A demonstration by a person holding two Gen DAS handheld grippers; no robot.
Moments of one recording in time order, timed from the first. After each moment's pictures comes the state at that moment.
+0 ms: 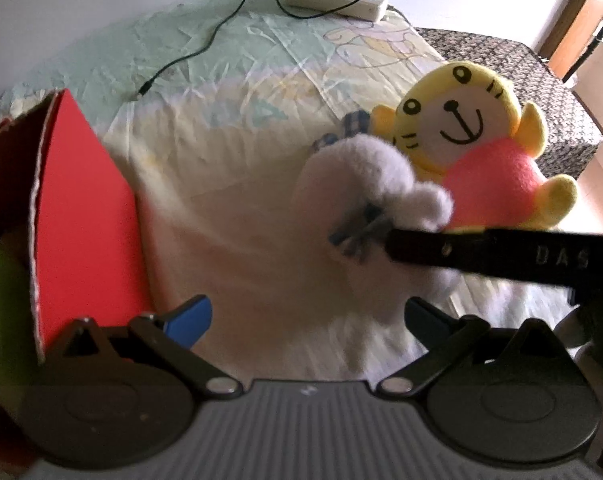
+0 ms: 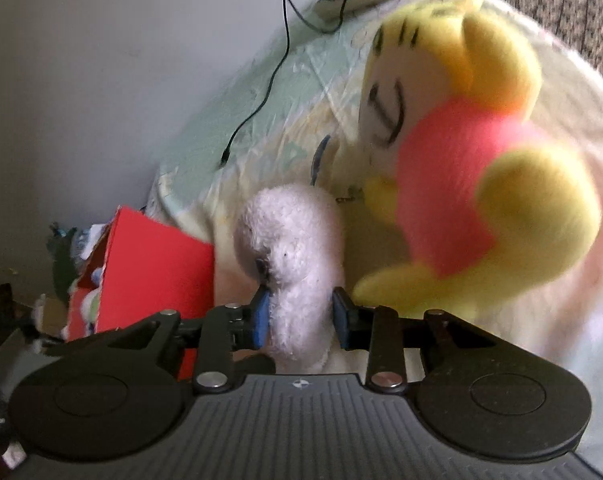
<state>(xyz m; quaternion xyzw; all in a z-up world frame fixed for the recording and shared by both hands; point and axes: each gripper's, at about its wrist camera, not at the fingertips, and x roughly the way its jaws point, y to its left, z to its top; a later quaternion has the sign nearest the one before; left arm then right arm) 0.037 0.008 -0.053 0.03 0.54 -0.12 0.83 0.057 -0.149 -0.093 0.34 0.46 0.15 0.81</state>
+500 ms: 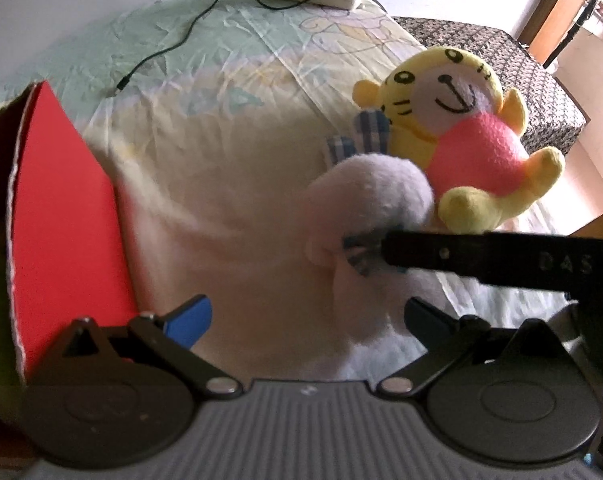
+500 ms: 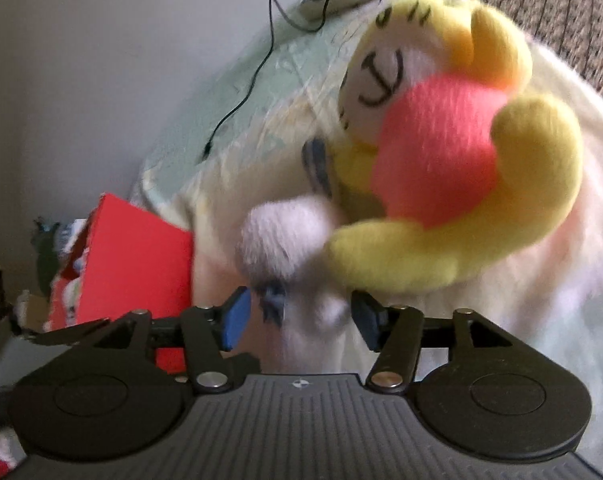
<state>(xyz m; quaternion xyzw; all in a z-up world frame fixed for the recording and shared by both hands) 0.031 0.005 -0.063 0.04 0.55 -0.15 0.82 0.045 -0.148 -0.092 0.30 0.46 0.11 0.83</state>
